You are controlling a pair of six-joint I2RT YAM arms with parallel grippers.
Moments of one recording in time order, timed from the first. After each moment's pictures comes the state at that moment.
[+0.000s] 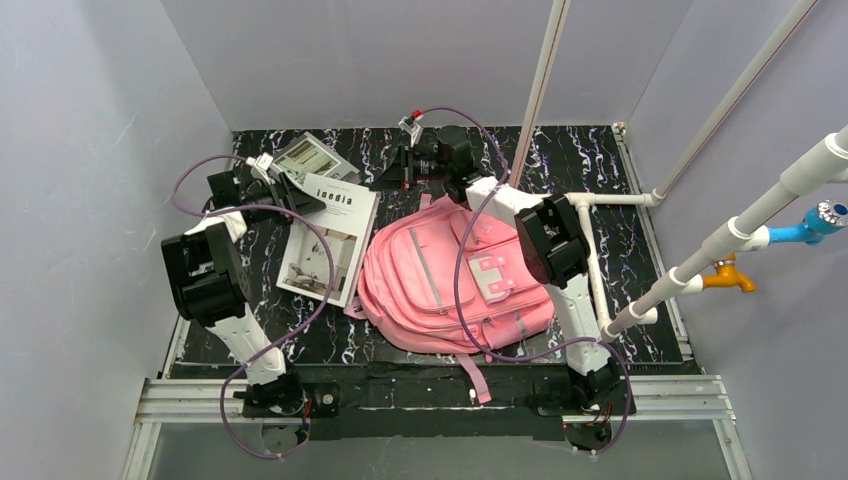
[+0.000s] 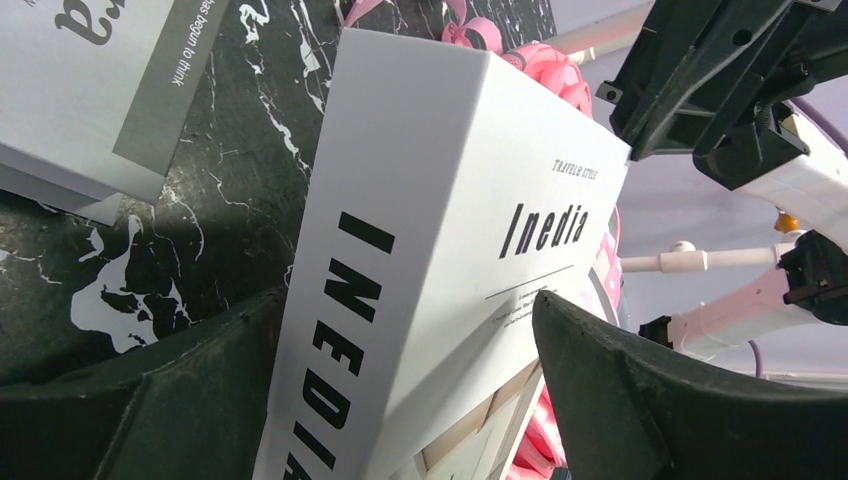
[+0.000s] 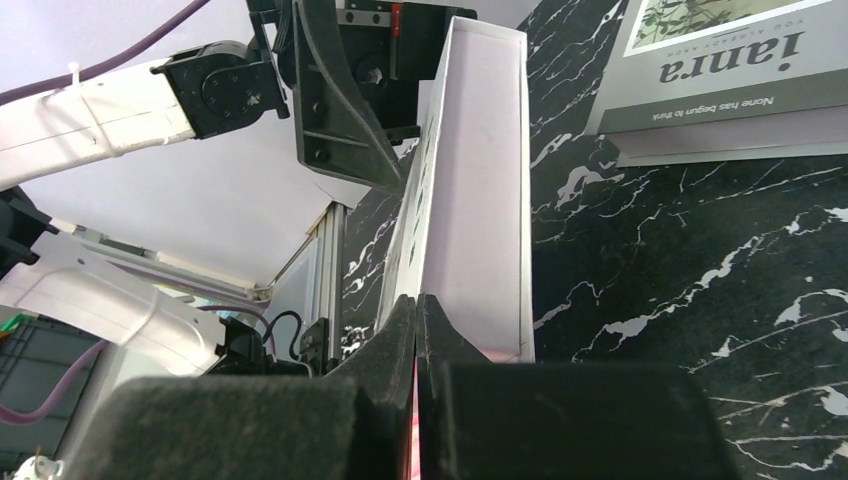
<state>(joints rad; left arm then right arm) 0.33 1.83 1.11 -0.09 1.19 -0.21 0.60 2.30 1.77 0.48 -0.95 0.81</state>
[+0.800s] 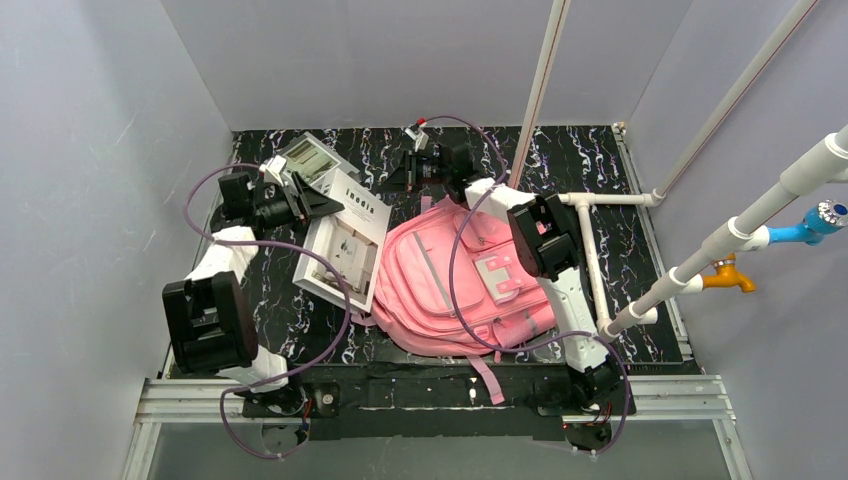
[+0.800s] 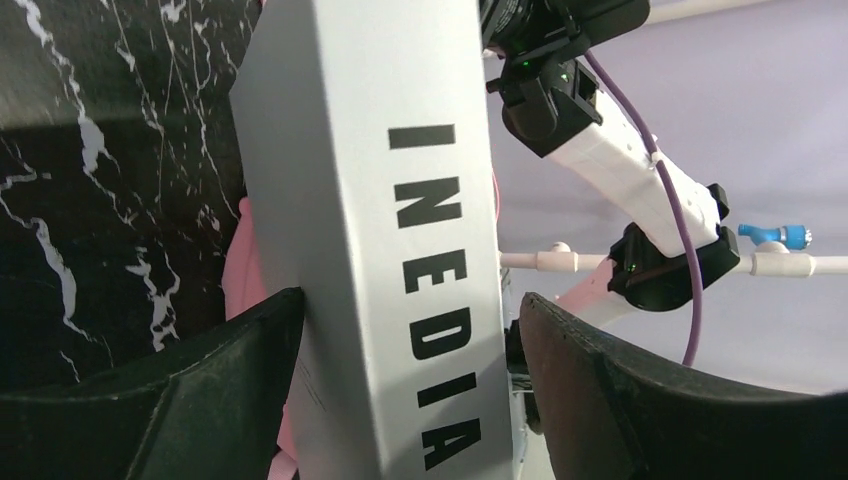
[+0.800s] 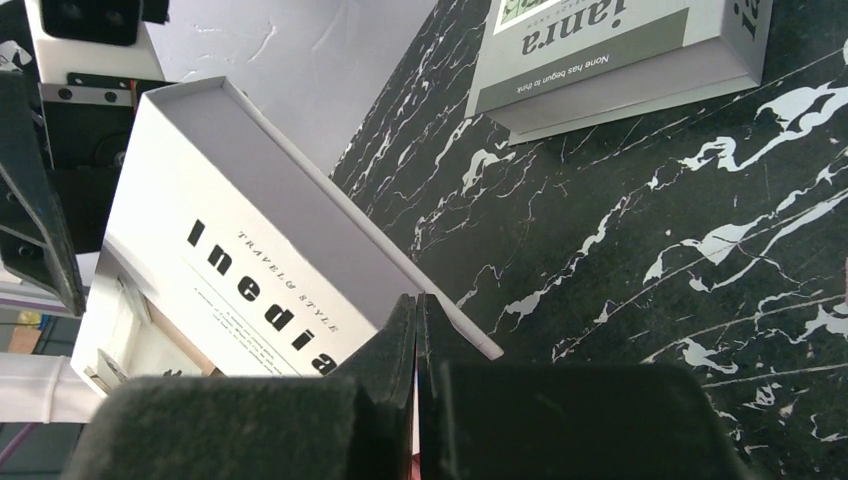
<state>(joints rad) 0.21 1.50 0.94 -0.08 1.14 -0.59 0.56 2.43 1.85 0.41 -0.90 0.78</state>
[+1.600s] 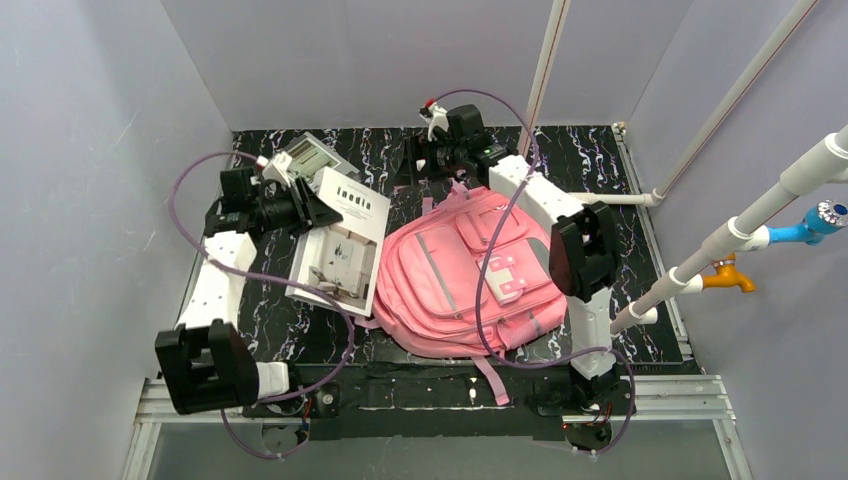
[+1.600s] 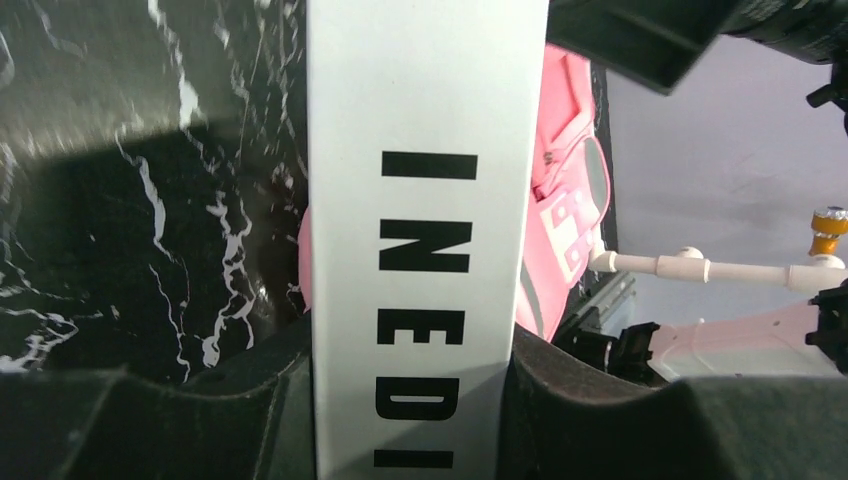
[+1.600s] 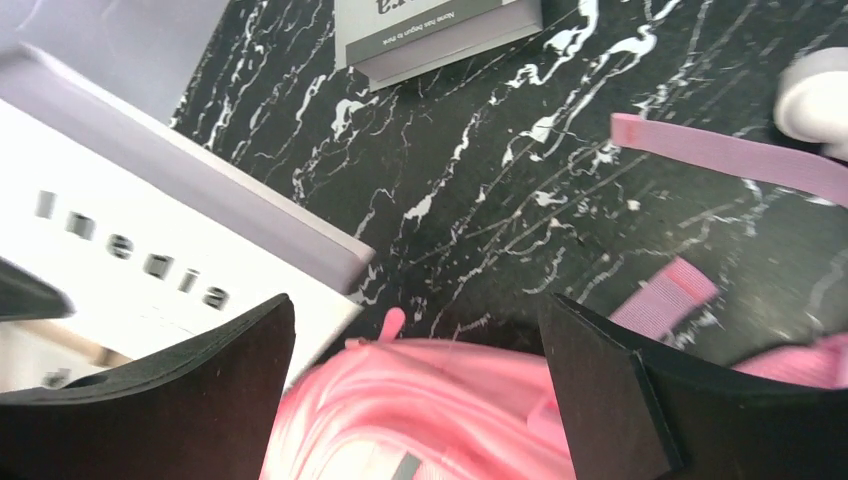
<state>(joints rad) 0.13 1.33 1.00 -0.47 0.84 -0.36 0.57 2.11 1.83 -0.28 -0.54 0.34</state>
